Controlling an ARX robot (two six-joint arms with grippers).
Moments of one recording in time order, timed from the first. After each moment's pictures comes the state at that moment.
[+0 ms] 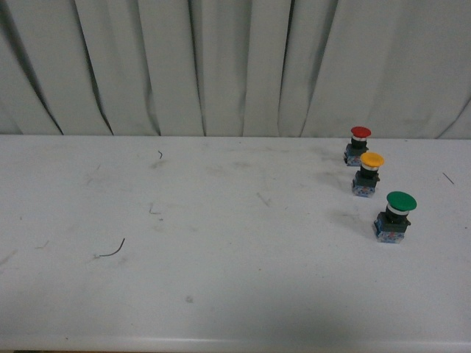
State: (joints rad) left arm 0.00 0.01 0.01 0.00 0.00 -0.01; right arm 0.00 0.00 0.01 0.00 0.00 0.00
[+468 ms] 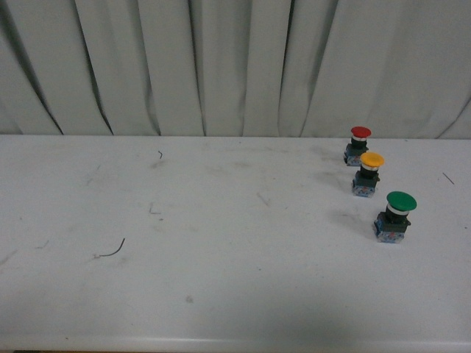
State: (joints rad) left arm 0.00 0.01 0.01 0.00 0.00 -0.01; right arm 0.00 0.00 0.01 0.00 0.00 0.00
